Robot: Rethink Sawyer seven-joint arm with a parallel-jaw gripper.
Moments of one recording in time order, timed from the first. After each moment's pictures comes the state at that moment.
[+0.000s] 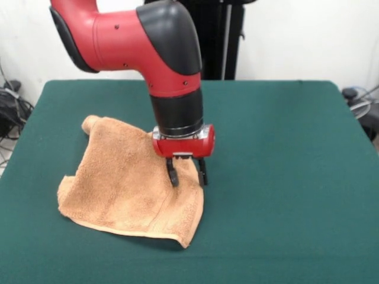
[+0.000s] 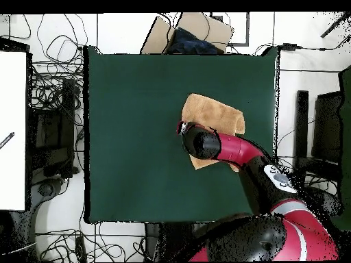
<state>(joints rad) -0.61 -0.39 0.33 1.65 -0.27 0.23 1.70</state>
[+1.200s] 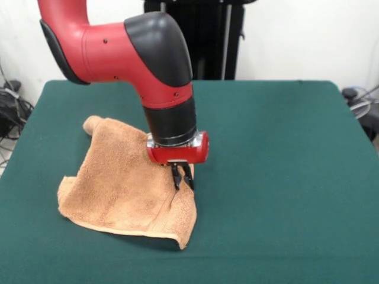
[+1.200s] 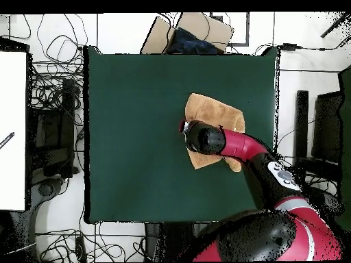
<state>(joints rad) -0.64 -0.35 0.37 1.60 -0.31 0.32 1.70</state>
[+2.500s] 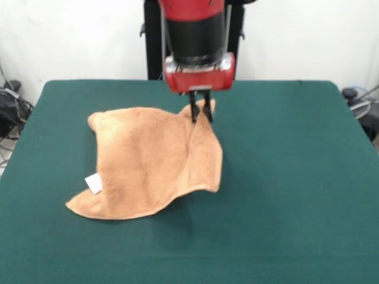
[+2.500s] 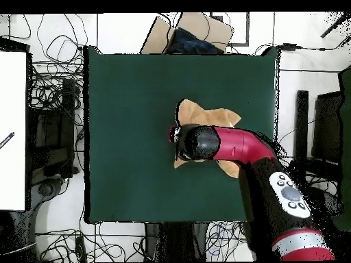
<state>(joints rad) -0.56 -0.71 0.37 1.77 -0.26 0.56 1.70</state>
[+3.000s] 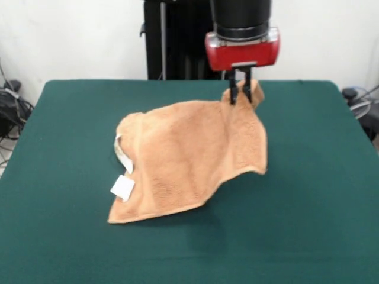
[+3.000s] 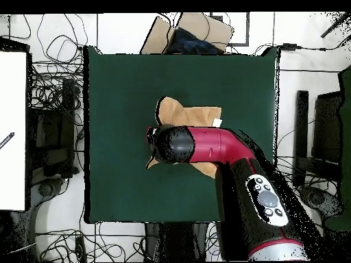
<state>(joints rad) -0.47 -0.80 0.37 1.82 -0.20 0.56 1.70</state>
